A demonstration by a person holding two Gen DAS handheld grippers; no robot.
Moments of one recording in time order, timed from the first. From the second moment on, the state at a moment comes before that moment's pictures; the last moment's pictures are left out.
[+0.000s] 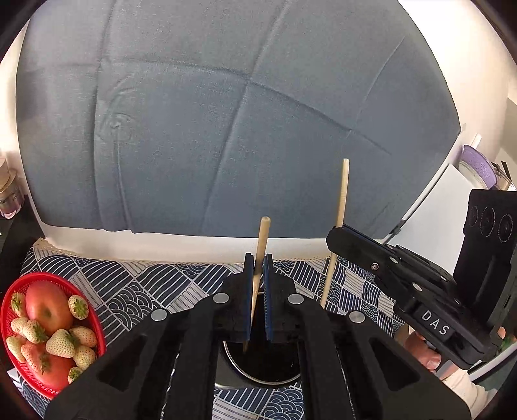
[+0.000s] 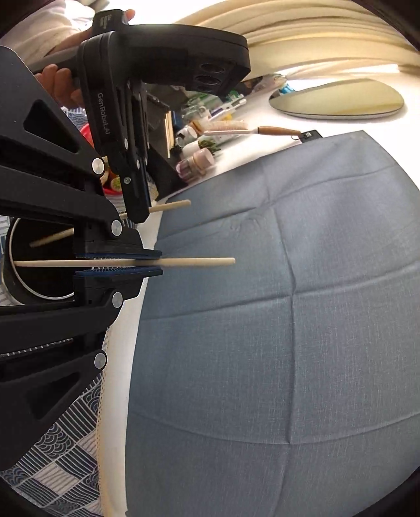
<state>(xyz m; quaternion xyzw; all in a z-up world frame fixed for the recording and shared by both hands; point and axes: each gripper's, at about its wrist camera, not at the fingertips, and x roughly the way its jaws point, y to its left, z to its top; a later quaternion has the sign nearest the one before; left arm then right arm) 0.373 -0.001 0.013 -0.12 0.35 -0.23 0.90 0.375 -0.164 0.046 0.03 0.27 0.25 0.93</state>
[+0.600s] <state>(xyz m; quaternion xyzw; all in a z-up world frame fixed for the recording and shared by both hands) 0.319 0.016 0.025 -0.13 0.36 -0.21 0.90 0.336 -0.162 0.044 -0.01 0.27 0.24 0.93</state>
